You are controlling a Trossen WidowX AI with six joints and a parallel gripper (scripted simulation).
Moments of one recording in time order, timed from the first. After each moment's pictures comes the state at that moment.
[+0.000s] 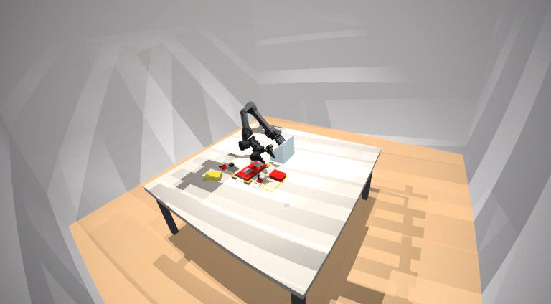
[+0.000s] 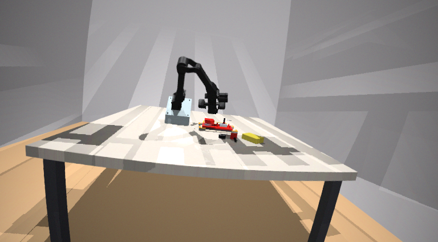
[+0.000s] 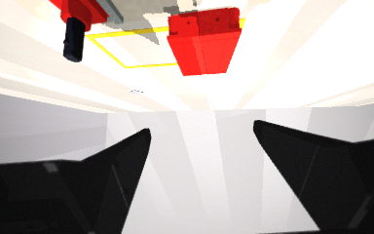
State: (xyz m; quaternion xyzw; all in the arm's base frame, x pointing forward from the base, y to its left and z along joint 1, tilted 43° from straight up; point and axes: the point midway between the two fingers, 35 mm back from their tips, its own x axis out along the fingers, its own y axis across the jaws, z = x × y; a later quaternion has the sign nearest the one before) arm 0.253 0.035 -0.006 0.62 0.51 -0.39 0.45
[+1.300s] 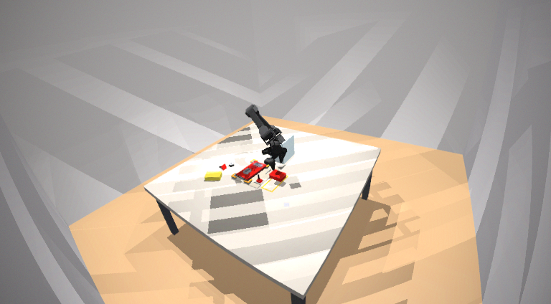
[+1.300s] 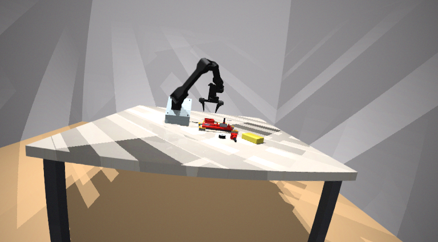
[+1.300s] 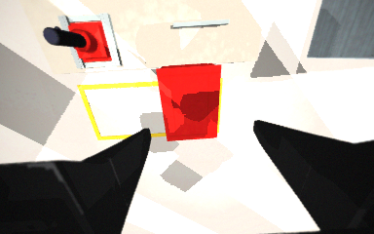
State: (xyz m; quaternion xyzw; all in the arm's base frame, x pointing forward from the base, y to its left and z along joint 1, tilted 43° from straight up) arm 0.254 0.080 -0.069 0.30 0.29 -0.65 0.63
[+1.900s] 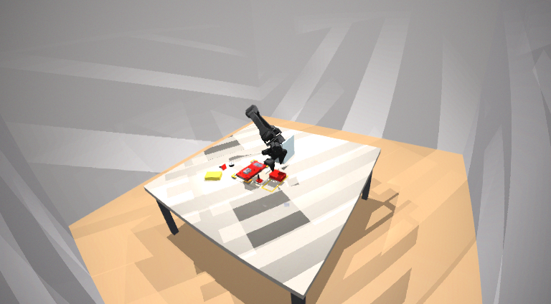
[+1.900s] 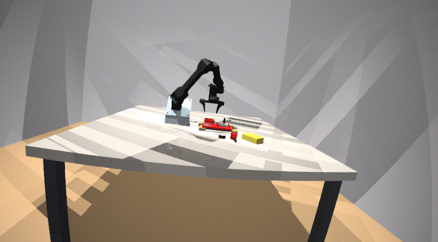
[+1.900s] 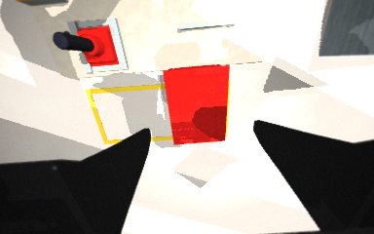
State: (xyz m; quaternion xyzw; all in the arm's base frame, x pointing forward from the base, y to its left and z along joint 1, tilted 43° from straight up) arm 0.261 0.077 -0.073 0.30 0.27 -0.65 0.64
